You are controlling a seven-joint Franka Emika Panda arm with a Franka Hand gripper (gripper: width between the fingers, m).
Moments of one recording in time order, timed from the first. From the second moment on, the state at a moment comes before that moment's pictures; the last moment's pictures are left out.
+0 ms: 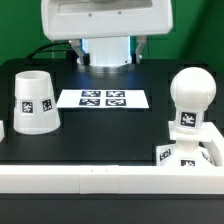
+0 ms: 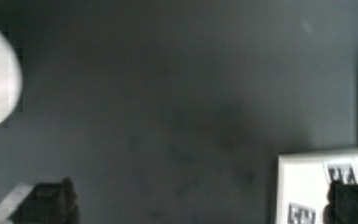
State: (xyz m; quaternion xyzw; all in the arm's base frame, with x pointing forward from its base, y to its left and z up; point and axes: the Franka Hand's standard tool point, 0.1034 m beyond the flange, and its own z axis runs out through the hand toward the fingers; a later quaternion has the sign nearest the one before) arm 0.489 -0.037 0.134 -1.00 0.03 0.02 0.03
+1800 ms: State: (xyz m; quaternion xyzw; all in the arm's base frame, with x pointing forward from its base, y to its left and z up) arm 0.446 -0.120 0.081 -1.00 -0.08 0.03 0.01
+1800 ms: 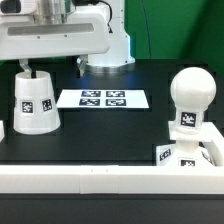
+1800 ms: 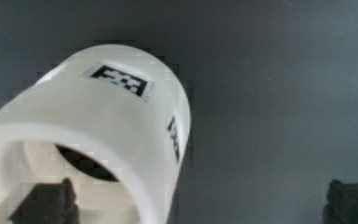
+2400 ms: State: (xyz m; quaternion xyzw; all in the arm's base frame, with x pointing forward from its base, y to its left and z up) arm 0.445 -0.119 0.079 -1.00 -0.08 0.04 0.01
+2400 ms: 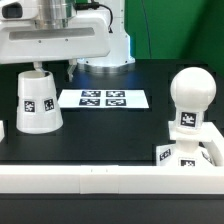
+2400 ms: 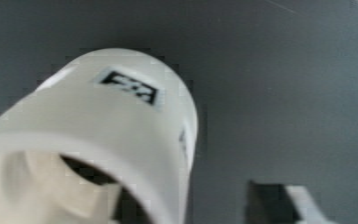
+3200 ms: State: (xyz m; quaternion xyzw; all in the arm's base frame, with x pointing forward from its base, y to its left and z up) arm 0.460 -0.066 0.101 -0.99 -0.07 0.06 0.05
